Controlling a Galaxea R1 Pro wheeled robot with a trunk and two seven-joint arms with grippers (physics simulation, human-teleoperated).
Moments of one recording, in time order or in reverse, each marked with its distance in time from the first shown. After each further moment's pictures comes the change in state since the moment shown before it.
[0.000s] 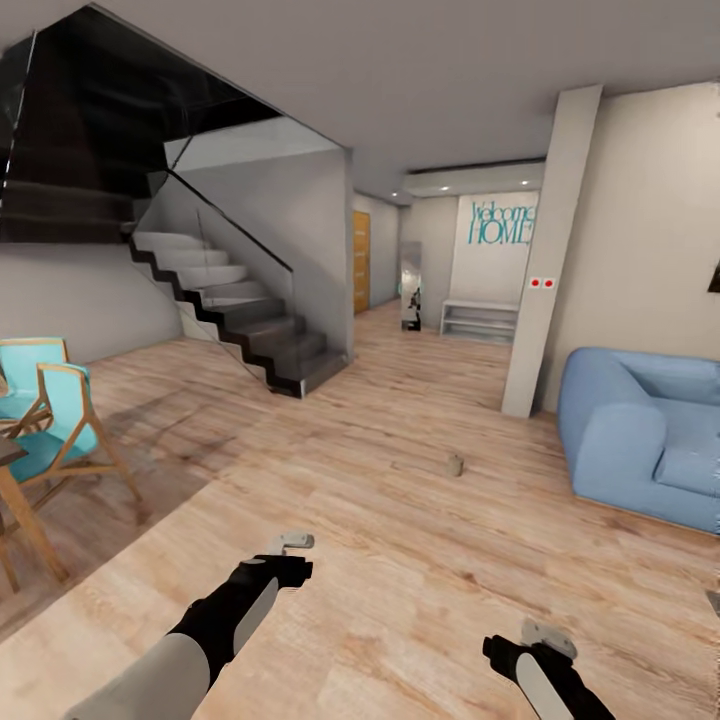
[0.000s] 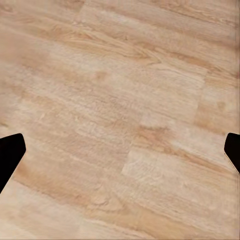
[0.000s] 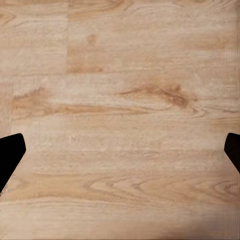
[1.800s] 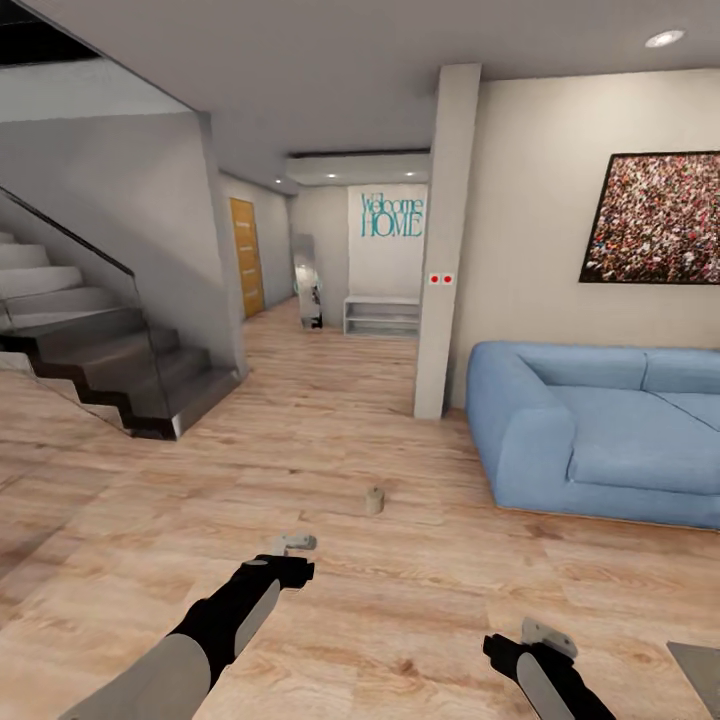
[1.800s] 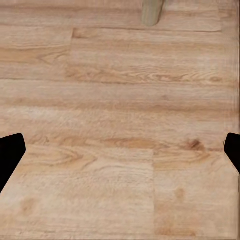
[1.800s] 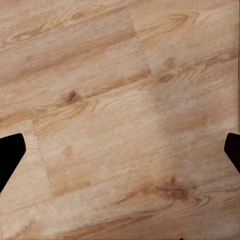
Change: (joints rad) left arm 0.000 0.000 -0.026 0.001 0.000 -0.006 0.000; right arm 0.000 -0.001 -0.003 0.000 0.000 -0.007 0.004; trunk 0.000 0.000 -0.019
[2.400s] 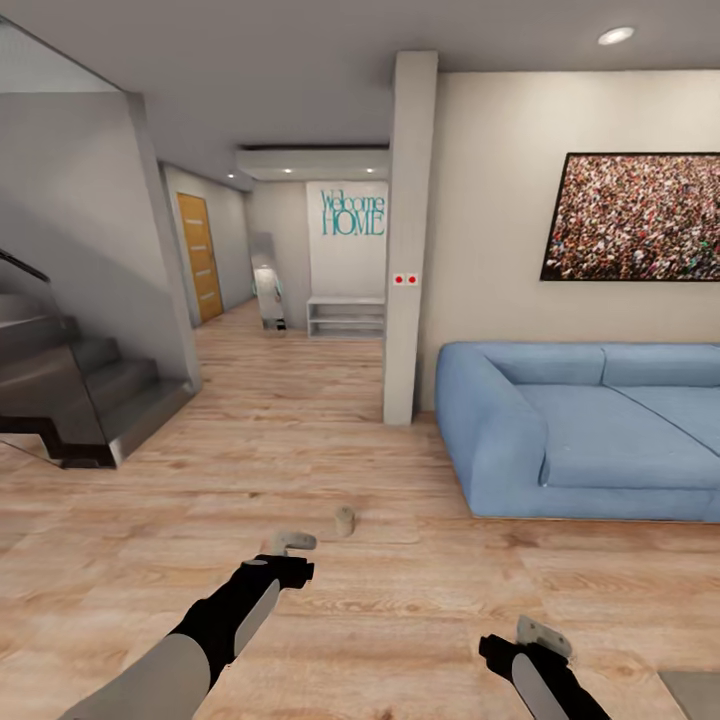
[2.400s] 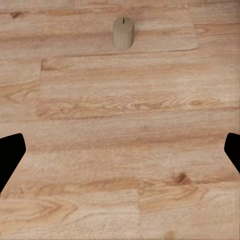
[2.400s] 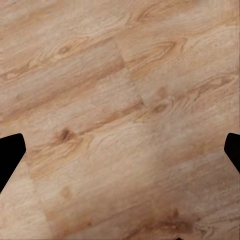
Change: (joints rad) left arm 0.000 0.001 0.001 0.000 0.002 0.003 0.000; right arm 0.000 0.009 0.016 -0.002 0.014 0.004 -0.004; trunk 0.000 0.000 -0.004
